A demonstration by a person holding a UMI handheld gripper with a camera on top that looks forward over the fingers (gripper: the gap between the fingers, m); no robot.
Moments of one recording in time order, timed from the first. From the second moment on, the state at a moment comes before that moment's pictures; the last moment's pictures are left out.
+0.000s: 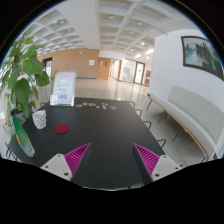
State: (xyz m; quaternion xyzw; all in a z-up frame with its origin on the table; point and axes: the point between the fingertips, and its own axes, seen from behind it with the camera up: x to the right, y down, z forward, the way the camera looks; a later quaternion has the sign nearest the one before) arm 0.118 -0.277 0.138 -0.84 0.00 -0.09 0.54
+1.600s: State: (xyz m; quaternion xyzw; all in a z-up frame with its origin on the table) arm -0.123 -0.209 0.092 -0.78 -0.03 -0.12 0.61
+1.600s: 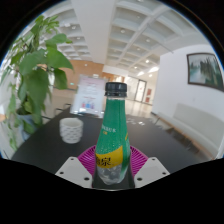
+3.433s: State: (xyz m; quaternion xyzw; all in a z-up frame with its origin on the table) arm -0.139 -0.021 0.103 -0.79 -0.10 0.02 0.61
